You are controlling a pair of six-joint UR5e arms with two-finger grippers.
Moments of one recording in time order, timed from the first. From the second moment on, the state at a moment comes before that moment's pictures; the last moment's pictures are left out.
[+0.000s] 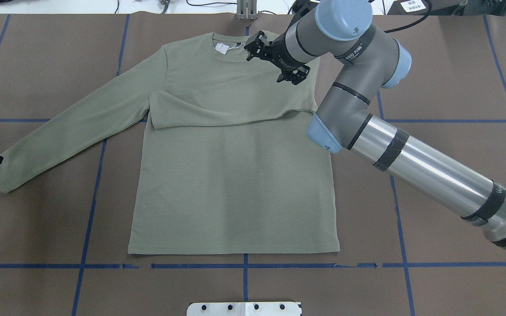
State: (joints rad) left arm -1.16 -1.63 -1.27 -2.20 -2.49 -0.54; right arm 0.78 -0.75 1.31 -0.96 1.96 1.64
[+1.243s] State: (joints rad) left arm -1.16 -1.61 -1.27 -2.20 -2.49 -0.54; right arm 0.78 -0.75 1.32 -0.96 1.96 1.65
